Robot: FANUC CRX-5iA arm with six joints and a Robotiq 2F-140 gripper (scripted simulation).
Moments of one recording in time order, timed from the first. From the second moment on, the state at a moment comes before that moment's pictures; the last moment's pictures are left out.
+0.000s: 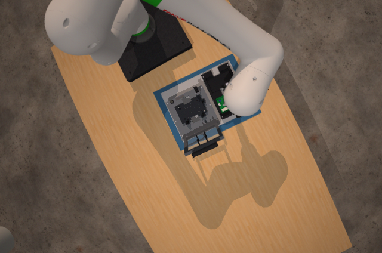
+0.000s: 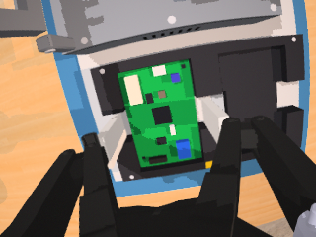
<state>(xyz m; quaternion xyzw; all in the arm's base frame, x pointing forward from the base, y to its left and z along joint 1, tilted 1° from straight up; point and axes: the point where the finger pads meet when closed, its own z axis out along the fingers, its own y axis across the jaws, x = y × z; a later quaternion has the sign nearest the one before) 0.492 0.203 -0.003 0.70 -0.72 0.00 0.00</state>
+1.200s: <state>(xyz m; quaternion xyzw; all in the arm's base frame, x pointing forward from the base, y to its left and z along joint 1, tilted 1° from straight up) 0.492 0.203 -0.003 0.70 -0.72 0.00 0.00</state>
